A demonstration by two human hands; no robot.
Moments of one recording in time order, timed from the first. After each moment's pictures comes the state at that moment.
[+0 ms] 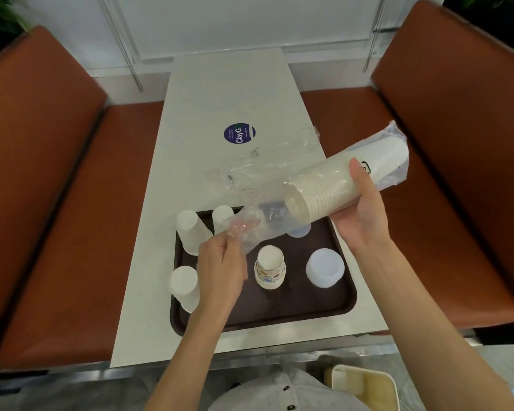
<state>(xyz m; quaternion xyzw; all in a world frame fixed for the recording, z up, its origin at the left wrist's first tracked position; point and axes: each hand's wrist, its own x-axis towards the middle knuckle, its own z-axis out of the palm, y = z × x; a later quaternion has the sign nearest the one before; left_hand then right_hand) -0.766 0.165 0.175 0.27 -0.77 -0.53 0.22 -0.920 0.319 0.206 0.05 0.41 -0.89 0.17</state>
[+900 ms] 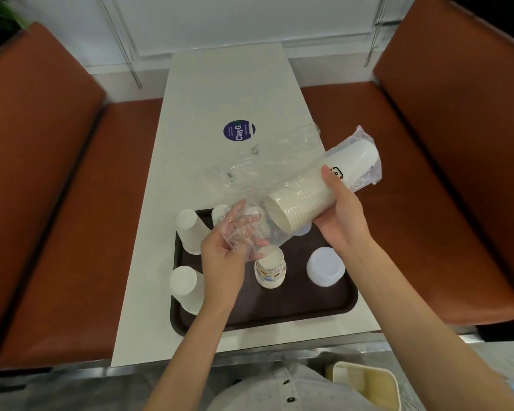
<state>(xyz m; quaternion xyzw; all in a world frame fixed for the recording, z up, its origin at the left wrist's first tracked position) -0.780 0.166 0.162 0.18 -0.68 -0.66 0.27 -0.920 0.299 0.189 0.08 0.42 -0.87 0.24</state>
